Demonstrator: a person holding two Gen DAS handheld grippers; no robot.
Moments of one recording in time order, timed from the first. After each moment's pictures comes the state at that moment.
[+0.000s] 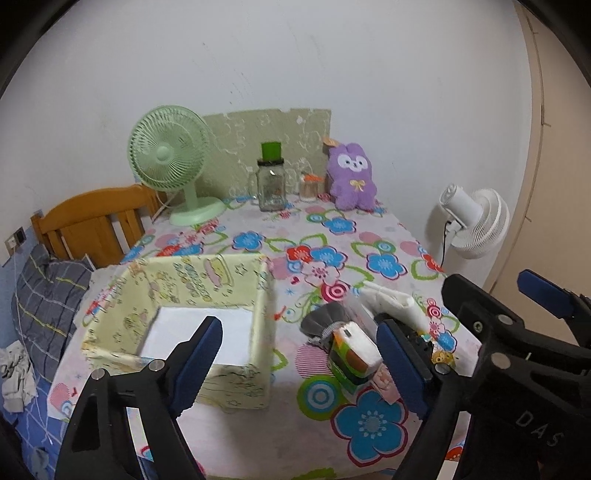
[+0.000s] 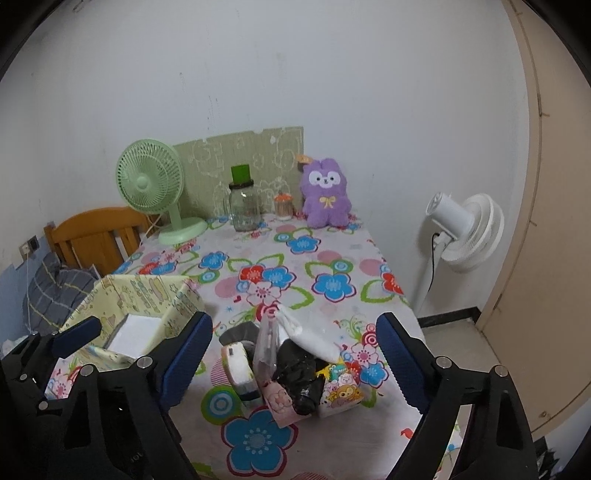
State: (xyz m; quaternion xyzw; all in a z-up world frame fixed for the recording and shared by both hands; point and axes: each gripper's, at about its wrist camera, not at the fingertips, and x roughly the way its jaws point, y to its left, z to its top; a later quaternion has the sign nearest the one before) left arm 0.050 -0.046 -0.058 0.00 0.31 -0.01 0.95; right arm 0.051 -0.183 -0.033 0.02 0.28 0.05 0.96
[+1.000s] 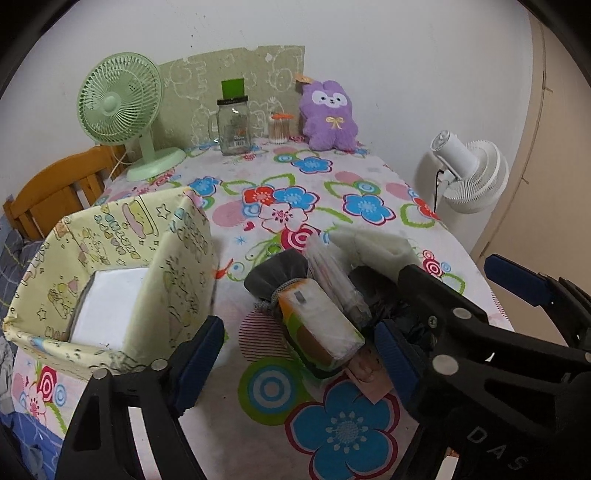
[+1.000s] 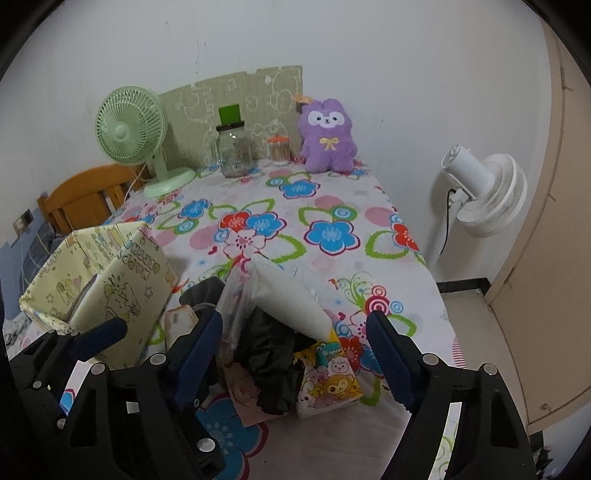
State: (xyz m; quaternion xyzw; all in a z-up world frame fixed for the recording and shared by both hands) left arm 0.096 -0.086 -0.121 0.01 0.40 -0.04 0.92; right arm 0.106 -0.198 -0.100 0.02 0.37 0.06 0.93
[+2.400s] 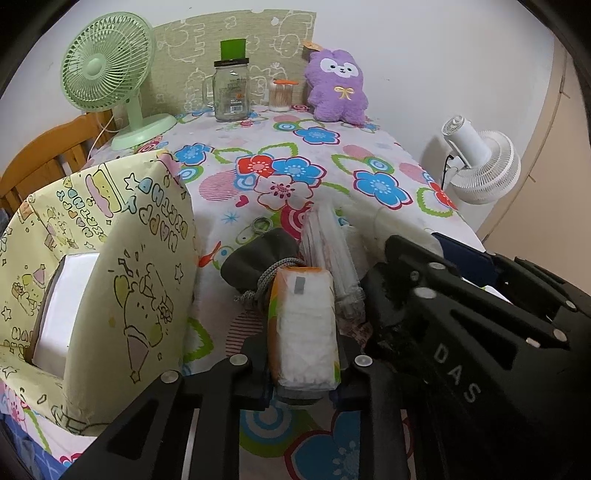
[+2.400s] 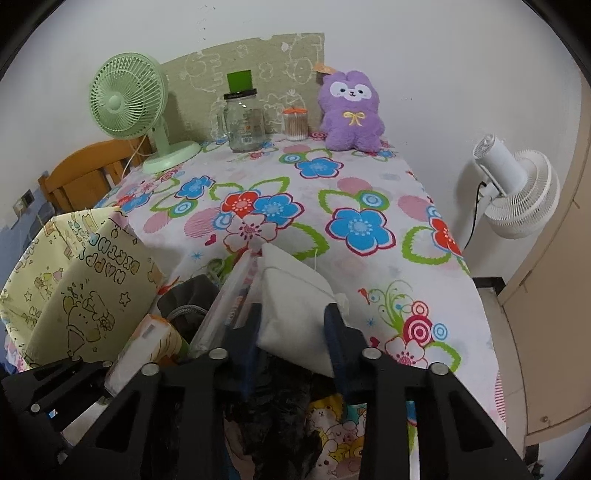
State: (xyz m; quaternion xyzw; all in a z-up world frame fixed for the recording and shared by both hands) left arm 0.137 -0.078 -0.147 -0.02 0.45 -0.05 0.89; right arm 0.165 -0.178 -0.130 -0.01 0.40 0.09 0.91
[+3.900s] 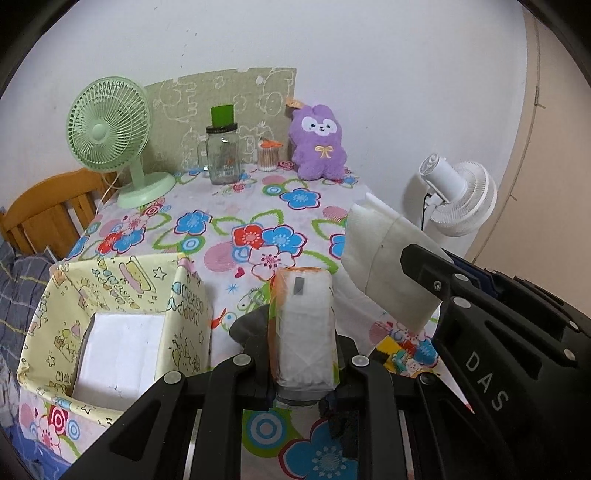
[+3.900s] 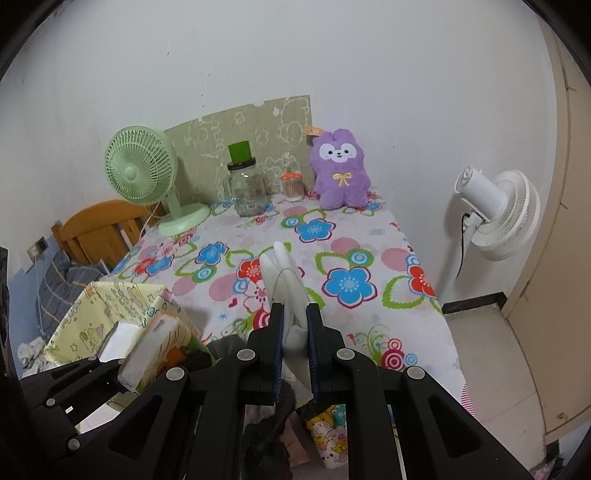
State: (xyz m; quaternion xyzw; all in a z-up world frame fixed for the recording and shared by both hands) left arm 0.118 -0.086 -0.073 0.00 0.38 -0.07 0.92; right arm 0.131 -0.198 -0.055 0.05 0.32 0.09 0.94
